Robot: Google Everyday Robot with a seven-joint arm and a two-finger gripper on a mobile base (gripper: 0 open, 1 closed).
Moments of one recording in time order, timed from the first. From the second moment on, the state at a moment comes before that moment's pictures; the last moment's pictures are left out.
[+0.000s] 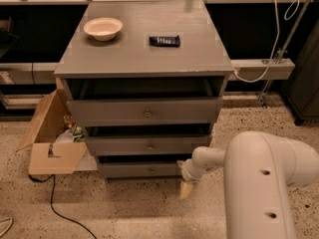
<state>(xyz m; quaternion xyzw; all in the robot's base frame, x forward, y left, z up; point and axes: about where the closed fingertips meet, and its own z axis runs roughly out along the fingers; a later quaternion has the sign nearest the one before) 0.608 -0.105 0.278 -0.69 0.69 0.09 0.19</state>
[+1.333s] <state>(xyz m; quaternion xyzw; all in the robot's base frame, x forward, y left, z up) 0.686 -0.108 0.197 -0.72 0.67 -0.03 0.19</state>
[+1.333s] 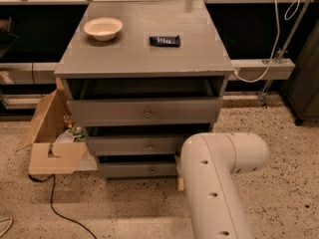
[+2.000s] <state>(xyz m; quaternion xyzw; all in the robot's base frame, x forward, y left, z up) 0.700 -0.105 0.163 -0.71 0.68 -0.02 0.18</state>
